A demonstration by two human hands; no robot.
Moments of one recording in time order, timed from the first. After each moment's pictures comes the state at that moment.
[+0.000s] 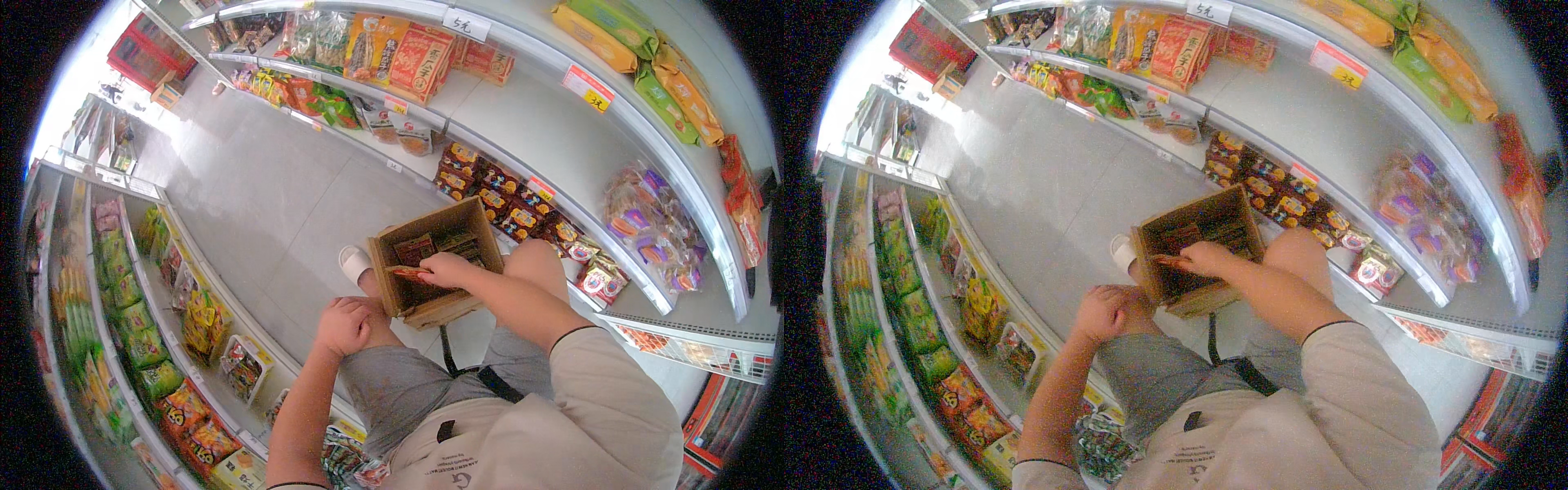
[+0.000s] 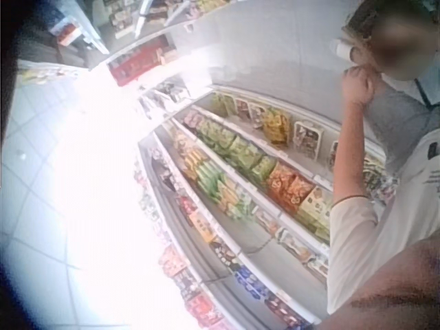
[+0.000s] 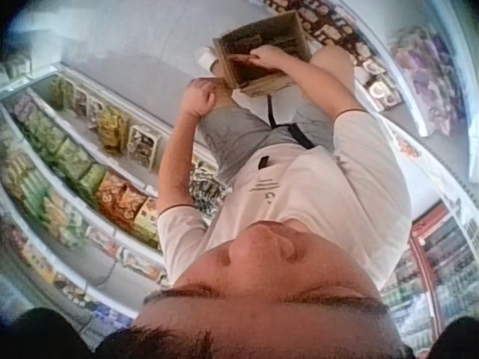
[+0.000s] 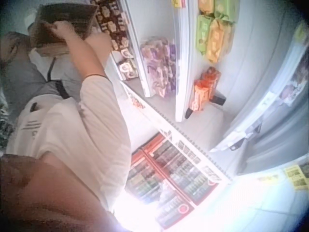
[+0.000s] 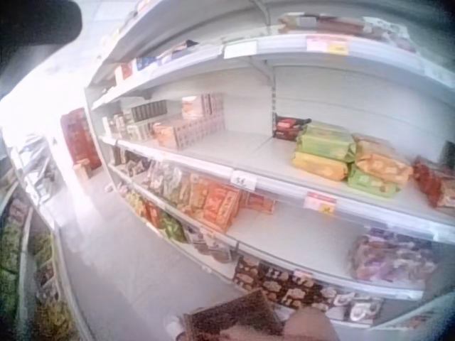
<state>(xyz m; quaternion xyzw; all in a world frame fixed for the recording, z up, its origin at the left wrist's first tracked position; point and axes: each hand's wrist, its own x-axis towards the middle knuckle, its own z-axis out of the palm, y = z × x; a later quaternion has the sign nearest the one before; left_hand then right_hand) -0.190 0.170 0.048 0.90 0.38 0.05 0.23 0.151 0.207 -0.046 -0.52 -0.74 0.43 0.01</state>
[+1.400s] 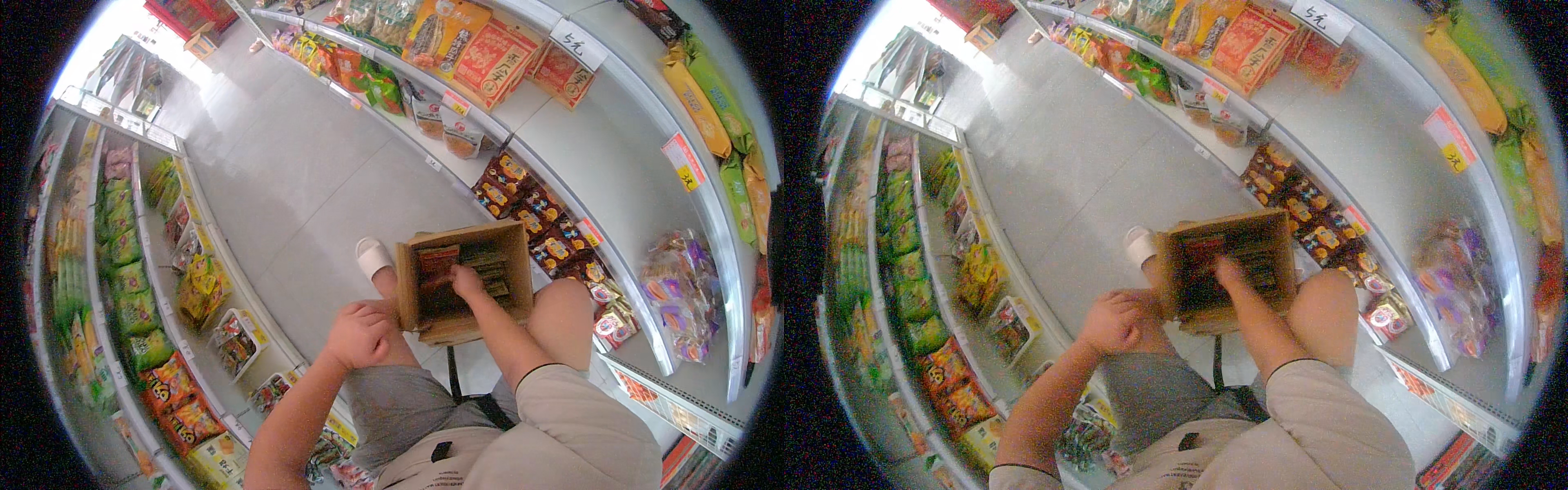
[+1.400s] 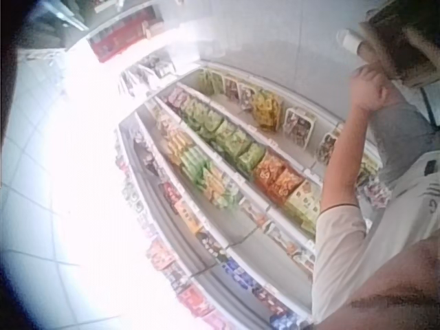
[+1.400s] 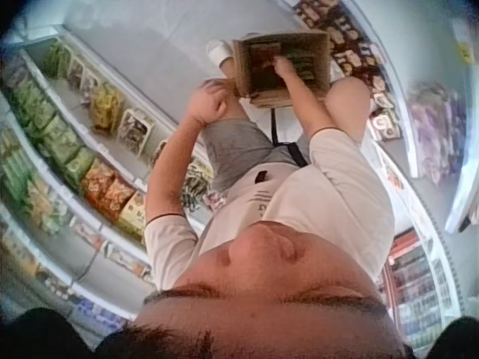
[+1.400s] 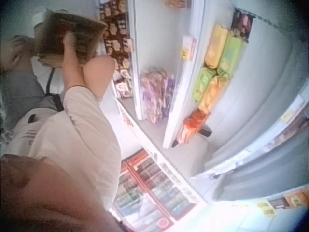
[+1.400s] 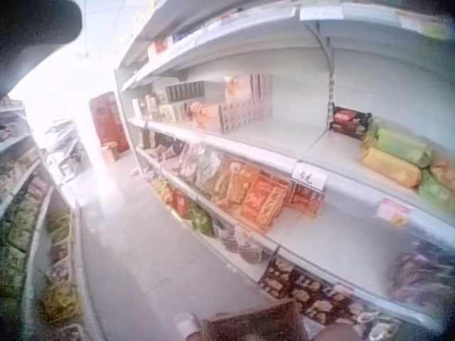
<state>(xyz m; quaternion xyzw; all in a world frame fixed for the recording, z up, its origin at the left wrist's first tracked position) -0.184 0.185 0.059 0.91 0.34 0.13 0.21 0.124 0.215 -0.233 -0.71 -0.57 0.41 0.04</state>
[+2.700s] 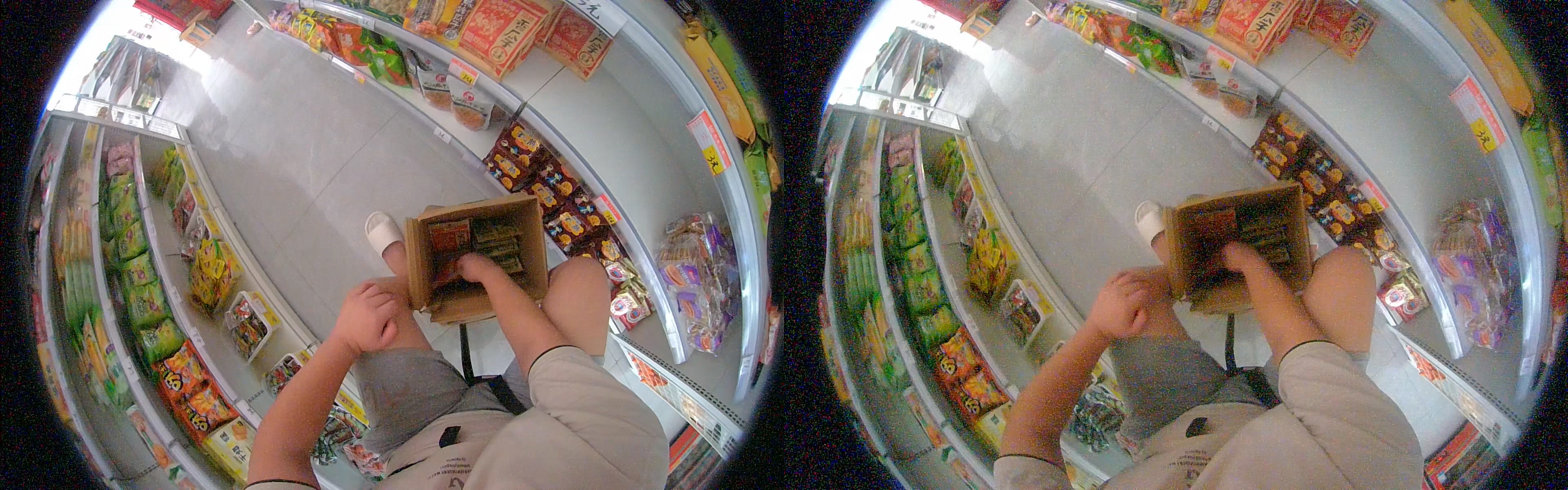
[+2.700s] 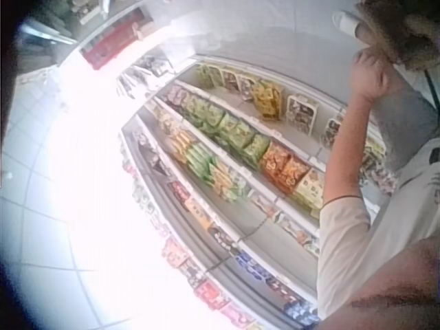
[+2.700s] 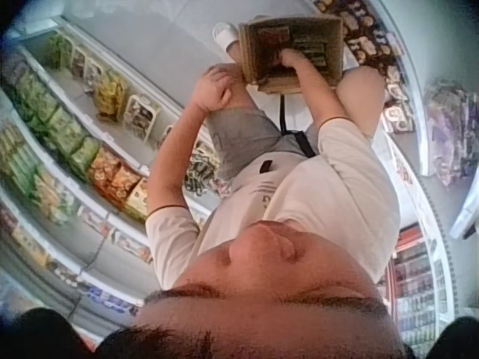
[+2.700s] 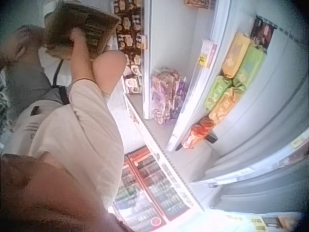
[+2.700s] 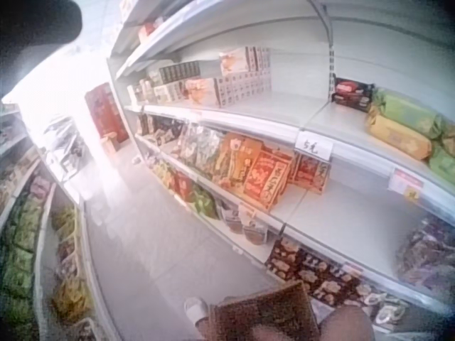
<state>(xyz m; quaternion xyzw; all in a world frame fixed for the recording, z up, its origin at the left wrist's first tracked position) -0.186 0.184 0.056 0.90 0.34 0.13 0.22 0.122 0.216 -0.198 -0.53 -0.70 0.47 -0.13</state>
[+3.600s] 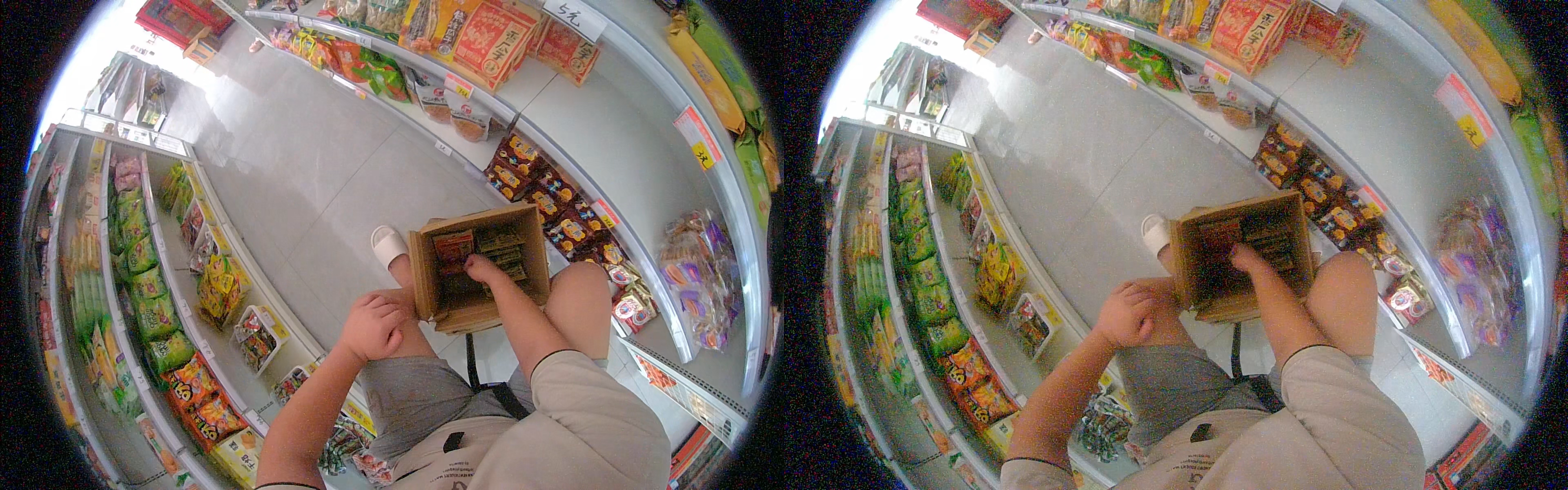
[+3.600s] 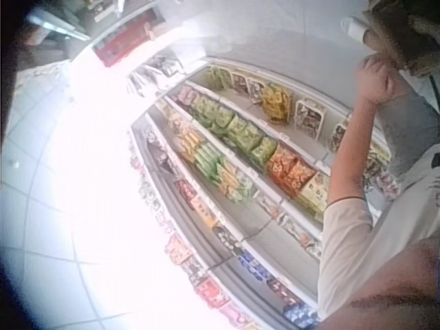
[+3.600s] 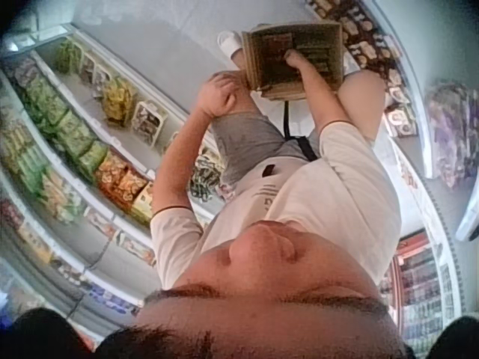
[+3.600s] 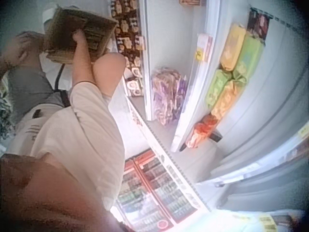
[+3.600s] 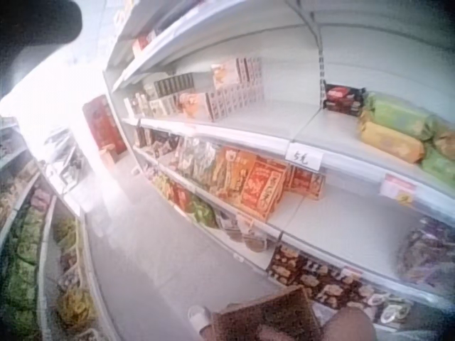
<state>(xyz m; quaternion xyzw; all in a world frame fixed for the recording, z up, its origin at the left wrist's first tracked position) -0.183 0.187 0.060 0.91 0.34 0.10 0.22 0.138 0.219 -0.326 -0.65 -0.55 0.53 -0.03</state>
